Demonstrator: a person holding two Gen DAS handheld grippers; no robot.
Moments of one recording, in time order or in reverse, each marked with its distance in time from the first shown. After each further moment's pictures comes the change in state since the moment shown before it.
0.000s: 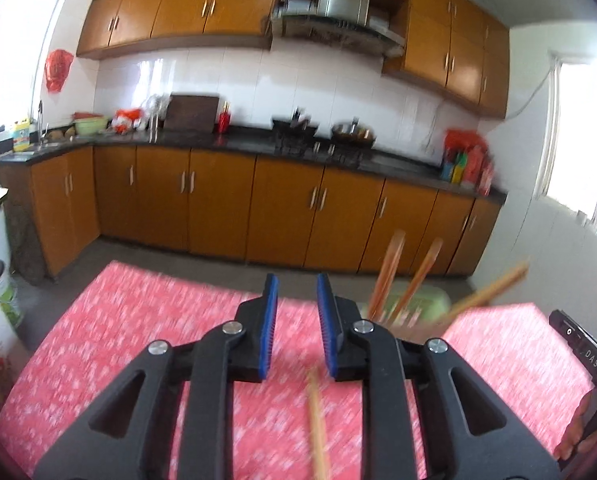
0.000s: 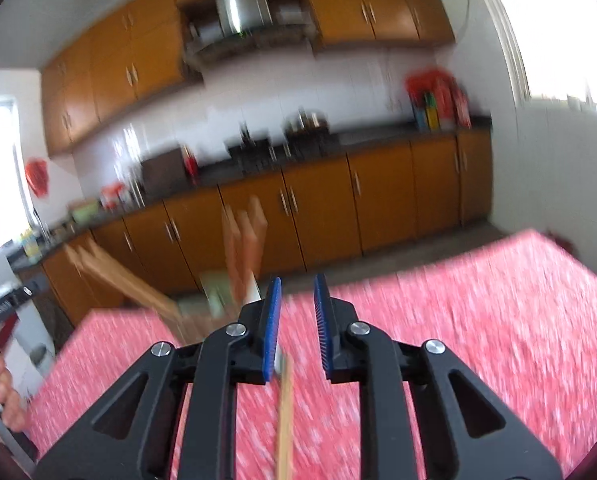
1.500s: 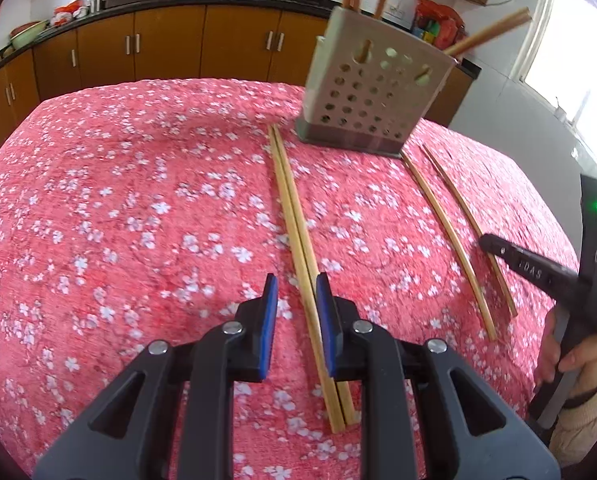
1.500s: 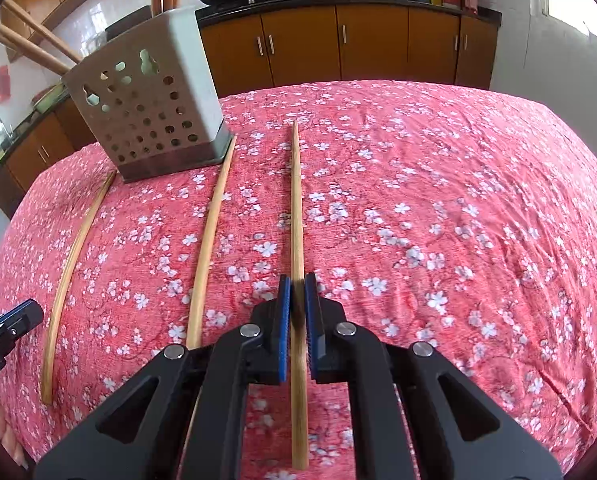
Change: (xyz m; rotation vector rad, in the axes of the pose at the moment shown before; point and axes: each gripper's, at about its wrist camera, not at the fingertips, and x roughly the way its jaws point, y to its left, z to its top) left arm 0.050 -0.014 -0.162 0.059 0.482 -0.183; right arm 0.097 -0.016 -0.128 -0.061 0.451 -0.091
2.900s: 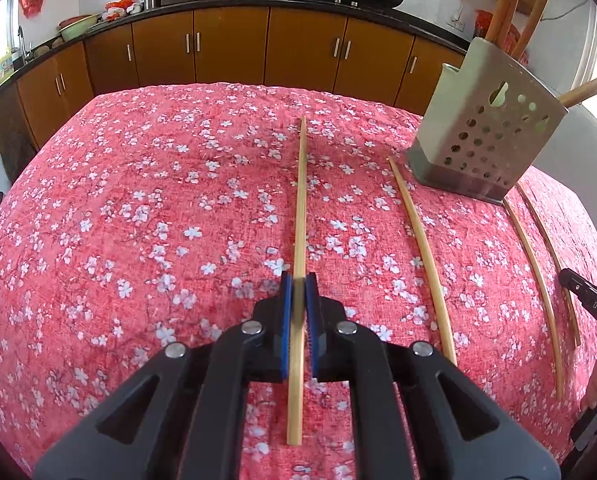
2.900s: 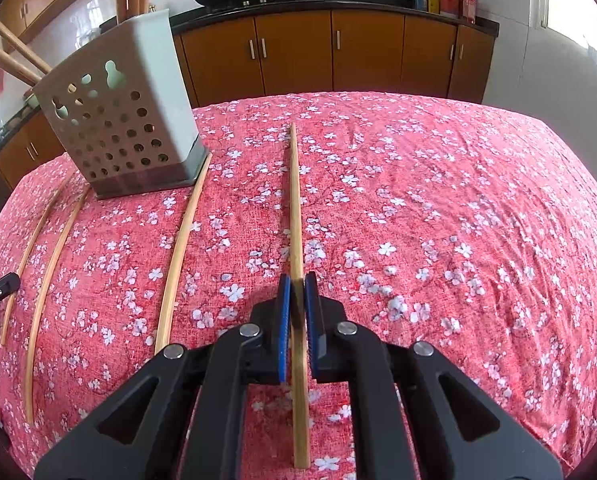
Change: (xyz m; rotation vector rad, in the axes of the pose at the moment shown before) left arm 0.023 0.066 0.035 -0.100 -0.027 0.202; right arm 0.012 -0.006 0.018 -0.017 -0.014 -0.046
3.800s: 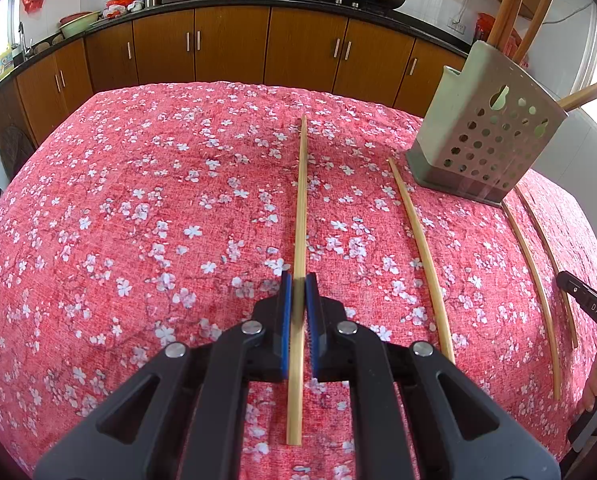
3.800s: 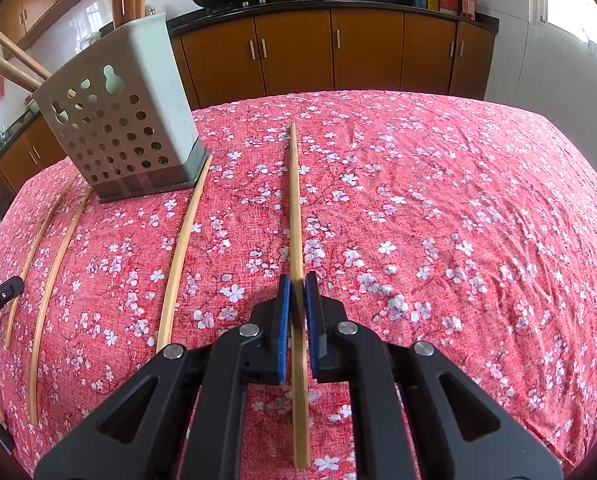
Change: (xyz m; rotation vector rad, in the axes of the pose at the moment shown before) left arm -0.001 0.000 -0.003 -0.010 -0.004 -0.006; right arm -0.001 -0.005 0.000 0.016 0.000 0.019
